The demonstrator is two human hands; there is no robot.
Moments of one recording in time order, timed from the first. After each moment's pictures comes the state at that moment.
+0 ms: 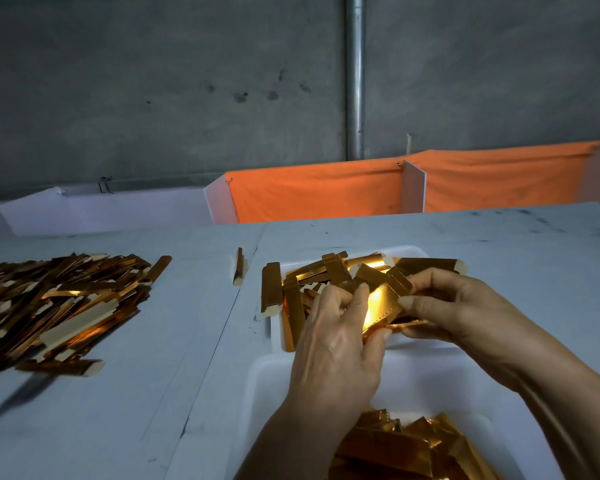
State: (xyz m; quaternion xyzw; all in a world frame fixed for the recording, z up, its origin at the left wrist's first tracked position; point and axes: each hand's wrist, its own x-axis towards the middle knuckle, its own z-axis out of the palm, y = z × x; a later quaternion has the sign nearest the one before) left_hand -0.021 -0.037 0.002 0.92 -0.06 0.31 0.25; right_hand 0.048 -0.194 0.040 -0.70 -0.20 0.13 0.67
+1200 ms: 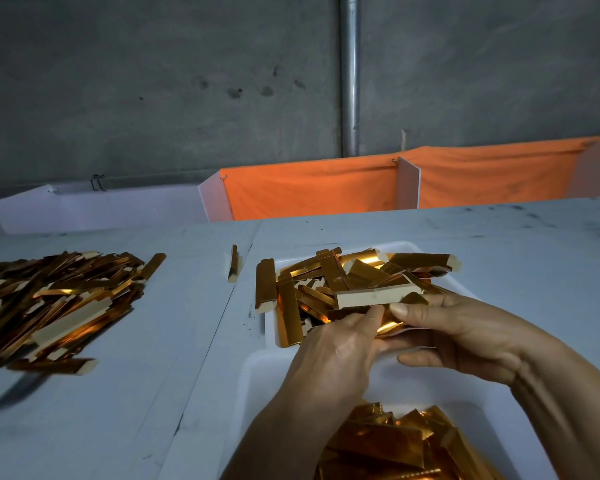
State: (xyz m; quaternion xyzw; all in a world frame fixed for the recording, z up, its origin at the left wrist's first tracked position) left_hand -0.019 -0.037 0.011 0.96 -0.14 0.17 0.18; right_hand 0.060 -0.205 0.028 -0.62 -0.19 0.38 0.66
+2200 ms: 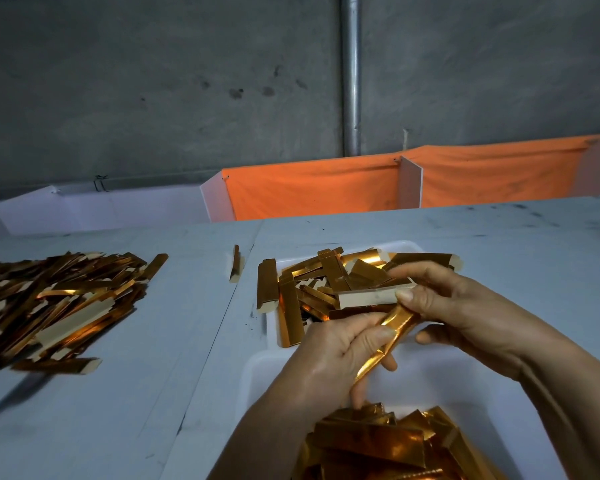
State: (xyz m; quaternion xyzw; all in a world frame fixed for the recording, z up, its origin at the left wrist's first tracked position) left_hand -0.024 -0.020 0.004 0.84 -0.14 0.04 0.52; right_hand 0.054 -0.203 0.037 -0.70 -0.22 0.19 0.65
